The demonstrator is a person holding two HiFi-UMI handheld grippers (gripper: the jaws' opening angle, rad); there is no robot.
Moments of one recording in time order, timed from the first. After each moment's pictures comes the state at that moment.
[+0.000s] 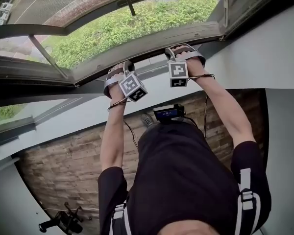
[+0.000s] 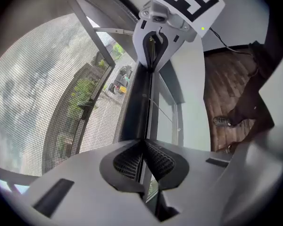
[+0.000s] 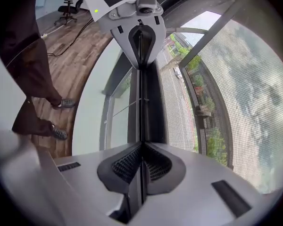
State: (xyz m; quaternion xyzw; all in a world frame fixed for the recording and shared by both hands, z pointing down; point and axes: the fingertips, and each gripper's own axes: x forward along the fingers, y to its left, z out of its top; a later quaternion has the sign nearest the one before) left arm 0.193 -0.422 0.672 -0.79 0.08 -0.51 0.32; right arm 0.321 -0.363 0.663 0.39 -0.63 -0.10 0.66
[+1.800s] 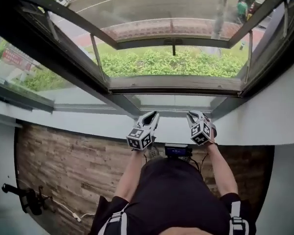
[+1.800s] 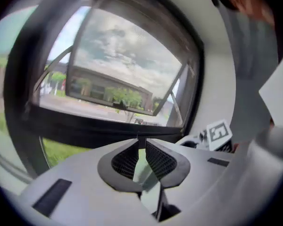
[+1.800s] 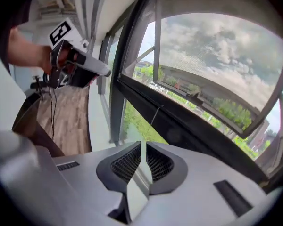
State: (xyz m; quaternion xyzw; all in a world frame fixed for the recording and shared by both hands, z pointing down) left arm 0.130 -0.318 0.593 -0.93 0.27 -0.11 -0.20; right arm 0.269 -0.278 0.679 0.50 -0.77 0.07 0.38
